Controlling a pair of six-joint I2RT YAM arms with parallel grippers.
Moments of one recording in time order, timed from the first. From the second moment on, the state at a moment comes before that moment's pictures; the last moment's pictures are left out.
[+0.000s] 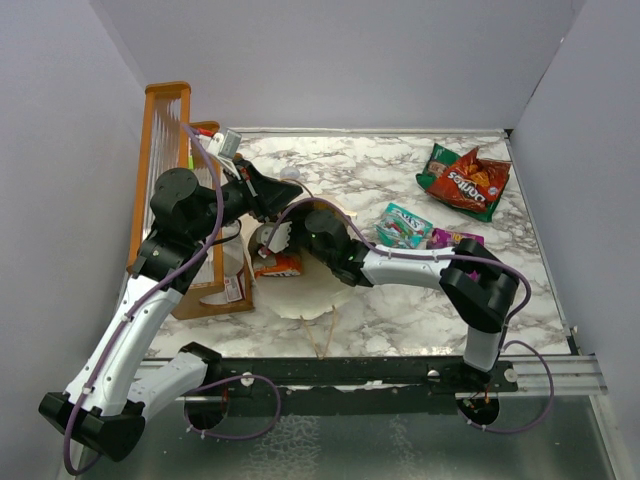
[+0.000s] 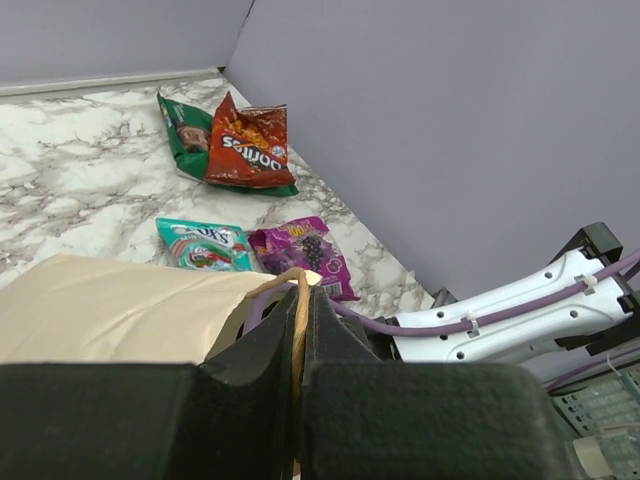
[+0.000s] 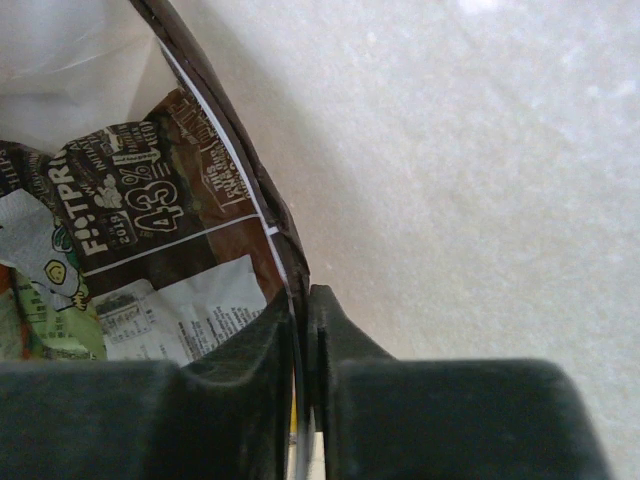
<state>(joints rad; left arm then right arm) -0.40 0.95 1.14 -0.16 0.53 -0.58 1.01 1.85 1.15 0.48 0.21 -1.03</state>
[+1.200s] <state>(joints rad) -0.40 0.94 1.20 -0.30 0.31 -0.53 1.01 1.41 1.05 0.30 -0.08 -0.81</state>
